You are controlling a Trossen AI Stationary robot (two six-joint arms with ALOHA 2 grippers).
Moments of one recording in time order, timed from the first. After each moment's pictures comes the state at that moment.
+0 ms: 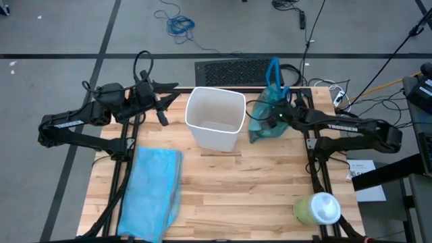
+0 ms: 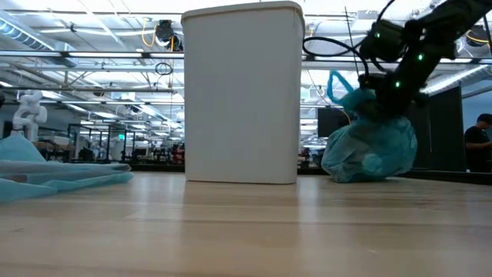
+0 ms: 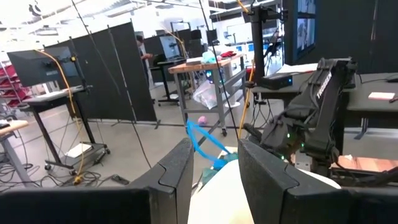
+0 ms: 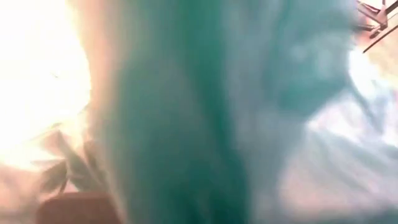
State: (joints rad) left arm 0.12 0.91 1.15 -0.17 -0.29 0.19; right arm -0.47 1.05 0.54 -0.42 0.61 0.33
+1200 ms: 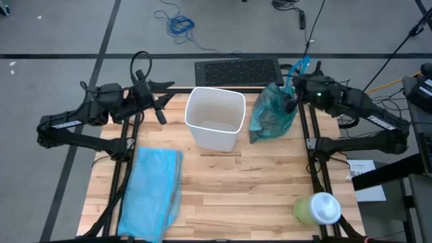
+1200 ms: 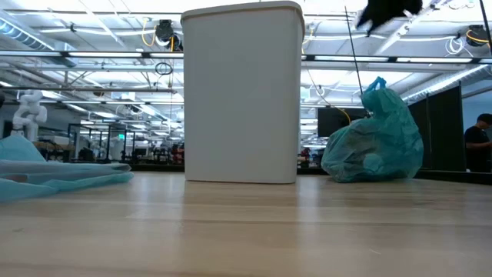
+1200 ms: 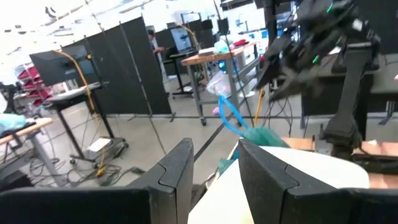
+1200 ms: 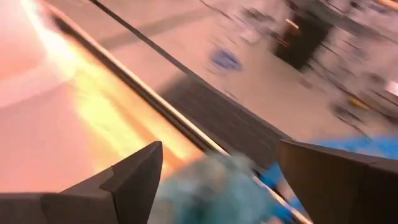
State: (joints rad) left arm 0.12 0.88 1.15 -0.23 -0.35 0.24; right arm -0.35 0.92 1.25 -0.93 0.53 0.13
